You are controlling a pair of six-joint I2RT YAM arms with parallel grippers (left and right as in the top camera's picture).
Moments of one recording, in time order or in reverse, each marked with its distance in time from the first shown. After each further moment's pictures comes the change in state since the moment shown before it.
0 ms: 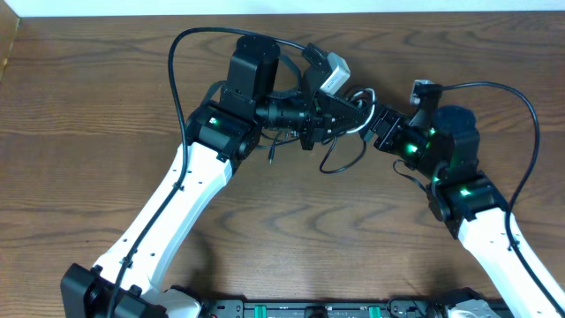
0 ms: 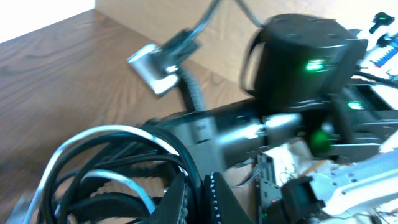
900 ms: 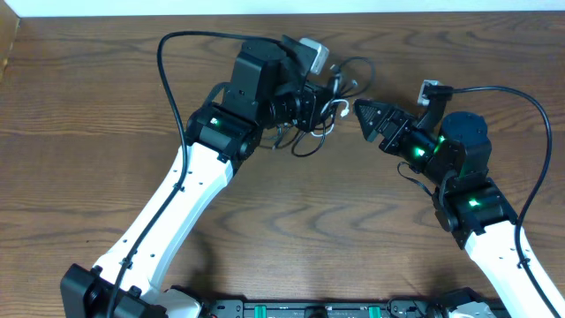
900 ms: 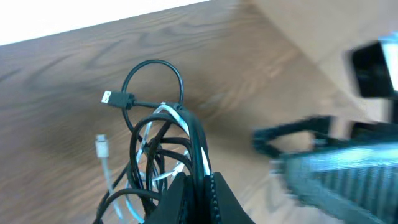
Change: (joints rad) left arm -0.006 0.000 0.007 -0.098 -0.547 -0.124; right arm 0.000 -0.085 -0.003 -0.002 -0.007 0.037
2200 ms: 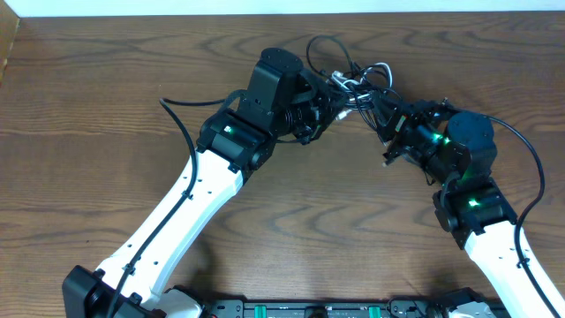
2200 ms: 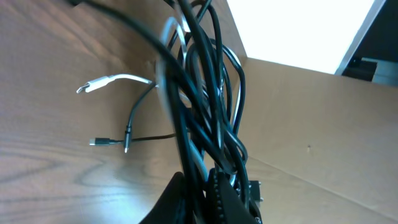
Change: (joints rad) left arm -0.083 -0.006 0.001 -0.004 -0.104 -1.304; right arm -0.001 0.000 -0.006 0.123 0.019 1.107
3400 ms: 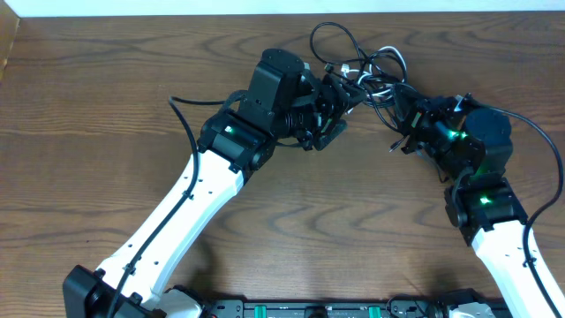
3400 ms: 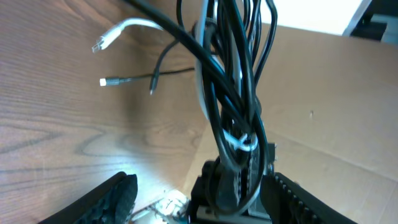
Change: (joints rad) left arm 0.000 0.000 0.000 -0.008 0.135 0.011; right arm -0.093 -0.002 0.000 -0.016 0.018 -0.136
